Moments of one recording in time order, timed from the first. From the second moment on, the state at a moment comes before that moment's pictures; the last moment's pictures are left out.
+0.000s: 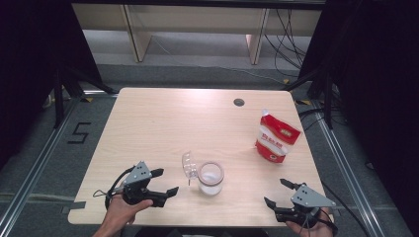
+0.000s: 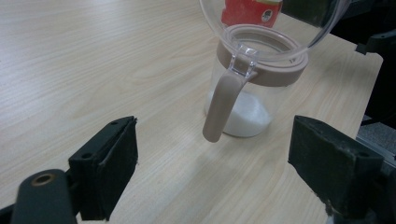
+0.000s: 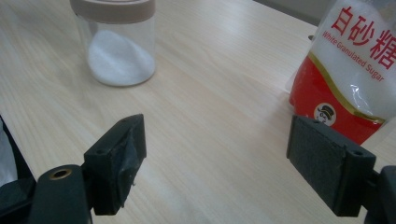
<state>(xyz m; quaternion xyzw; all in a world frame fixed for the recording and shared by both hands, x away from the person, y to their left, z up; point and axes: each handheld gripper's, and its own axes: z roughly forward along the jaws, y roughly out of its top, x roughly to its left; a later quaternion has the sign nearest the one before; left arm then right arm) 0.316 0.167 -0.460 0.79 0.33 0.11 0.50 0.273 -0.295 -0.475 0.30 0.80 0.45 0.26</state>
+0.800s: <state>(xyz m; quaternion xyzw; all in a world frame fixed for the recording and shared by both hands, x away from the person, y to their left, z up) 0.321 0.166 -0.439 0.78 0.34 0.14 0.51 0.268 -0.294 -0.478 0.30 0.81 0.43 0.27</state>
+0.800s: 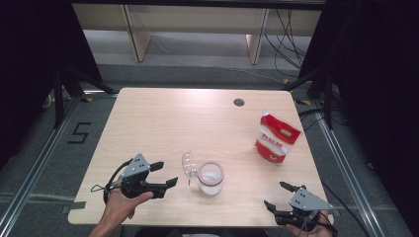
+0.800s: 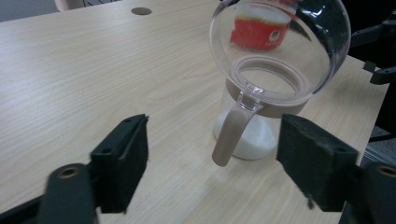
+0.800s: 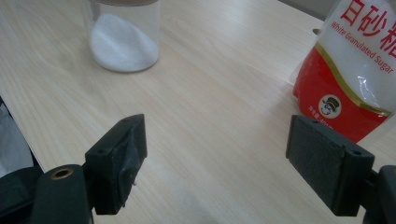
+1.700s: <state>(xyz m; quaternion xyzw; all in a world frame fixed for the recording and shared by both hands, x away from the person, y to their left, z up) 0.322 0.146 -0.437 0.79 0.26 0.15 0.54 0.264 -0.293 -0.477 0.30 0.81 0.43 0.26</state>
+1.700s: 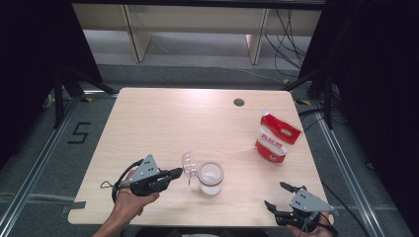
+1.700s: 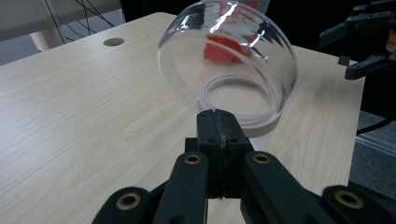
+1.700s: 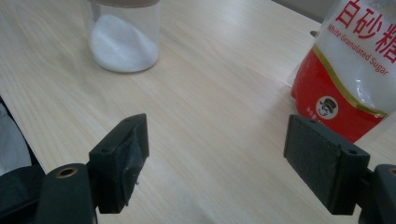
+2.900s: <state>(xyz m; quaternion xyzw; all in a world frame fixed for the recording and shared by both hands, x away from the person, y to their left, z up) 0.323 0.133 -0.432 0.79 0.25 0.15 0.54 0.264 -0.294 -0.476 0.29 0.81 0.43 0.27</state>
